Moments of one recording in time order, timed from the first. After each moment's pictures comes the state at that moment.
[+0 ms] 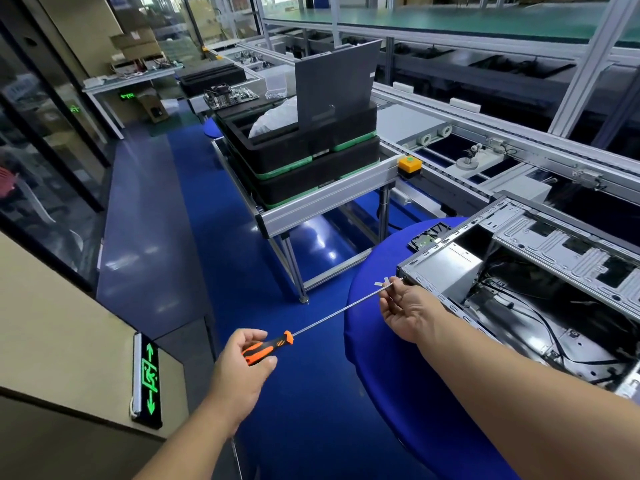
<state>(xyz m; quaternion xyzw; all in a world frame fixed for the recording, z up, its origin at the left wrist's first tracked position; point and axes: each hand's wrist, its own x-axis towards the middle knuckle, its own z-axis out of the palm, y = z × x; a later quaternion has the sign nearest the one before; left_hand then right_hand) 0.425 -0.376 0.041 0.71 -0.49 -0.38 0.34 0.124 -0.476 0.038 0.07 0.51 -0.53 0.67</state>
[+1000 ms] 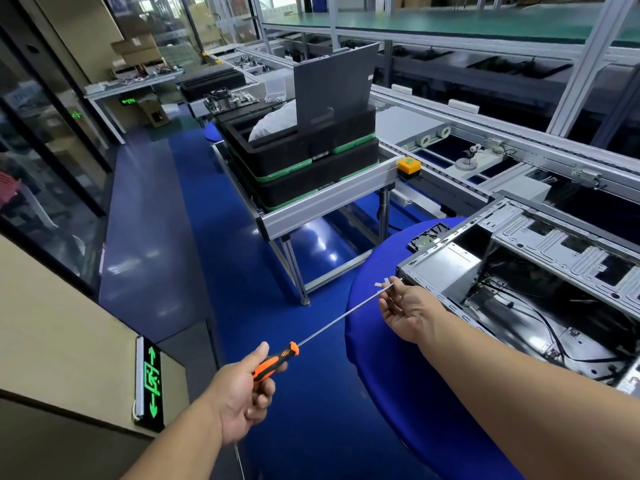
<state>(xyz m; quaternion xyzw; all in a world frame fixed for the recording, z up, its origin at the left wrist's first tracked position) 0.440 -0.378 0.030 0.65 -0.20 -0.67 0.29 0.125 -0.473 0.042 0.06 0.50 -0.54 0.68</state>
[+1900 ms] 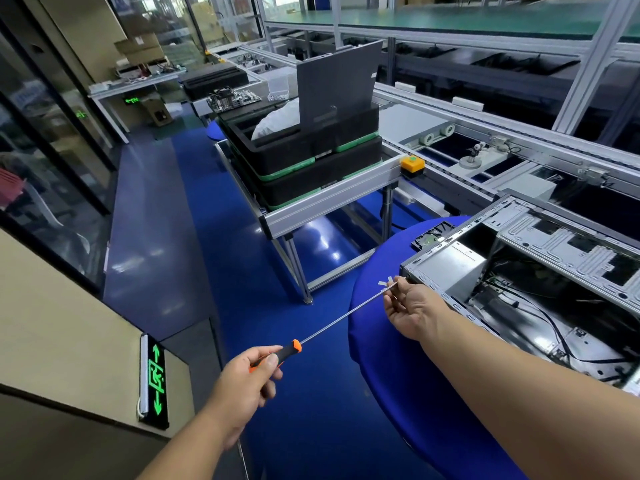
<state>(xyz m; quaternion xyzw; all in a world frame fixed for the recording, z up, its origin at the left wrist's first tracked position) 0.441 -0.371 0.018 0.64 -0.44 -0.53 0.35 0.125 -0.477 0.042 0.08 0.50 -0.54 0.67</state>
